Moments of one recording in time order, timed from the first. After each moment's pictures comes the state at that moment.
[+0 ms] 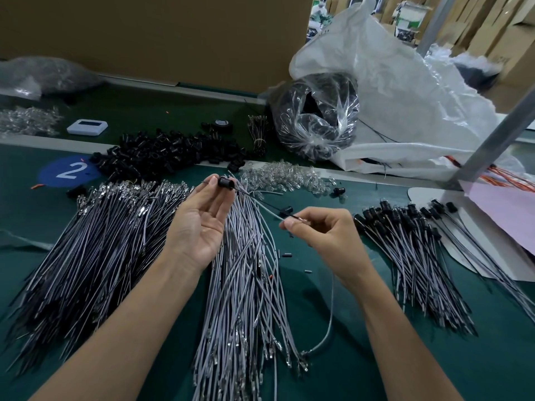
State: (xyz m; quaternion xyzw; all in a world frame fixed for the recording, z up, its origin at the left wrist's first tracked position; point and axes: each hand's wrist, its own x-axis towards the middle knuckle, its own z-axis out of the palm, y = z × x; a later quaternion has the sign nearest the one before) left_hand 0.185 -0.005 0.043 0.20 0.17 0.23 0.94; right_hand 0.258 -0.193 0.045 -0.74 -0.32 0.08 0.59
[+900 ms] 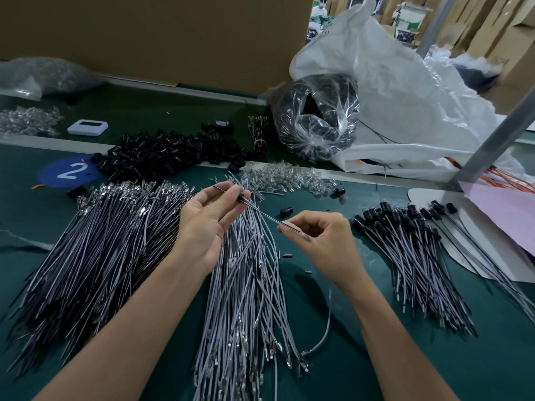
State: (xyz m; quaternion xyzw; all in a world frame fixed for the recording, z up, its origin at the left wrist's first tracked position) left_hand 0.192 -0.011 0.040 0.35 0.17 0.23 0.89; right_hand 0.261 -0.188 0.033 -0.77 -0.33 0.03 0.55
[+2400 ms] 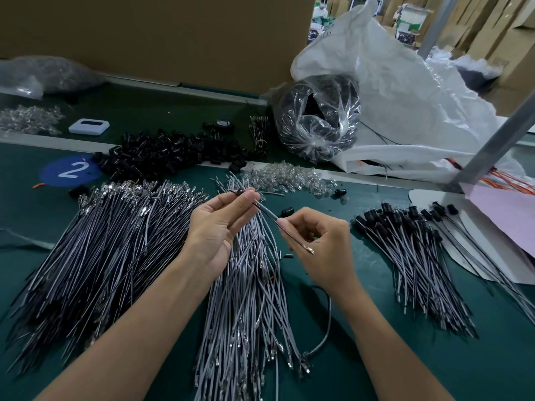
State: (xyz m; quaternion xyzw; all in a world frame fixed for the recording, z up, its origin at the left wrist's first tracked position) left_hand 0.191 -0.021 0.039 0.34 0.16 0.19 0.91; right_hand 0.248 -0.176 0.028 -0.73 -0.37 -0.11 0.56
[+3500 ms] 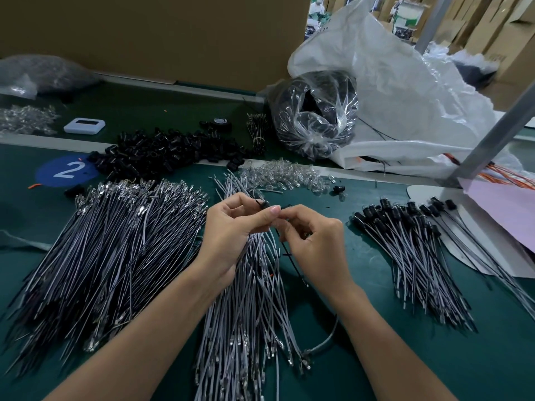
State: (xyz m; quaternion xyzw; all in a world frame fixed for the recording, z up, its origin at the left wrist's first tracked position) left_hand 0.189 -0.042 0.034 0.54 0.10 0.20 0.81; right_hand 0.247 -0.171 0.023 -0.76 -0.38 -0.14 0.51
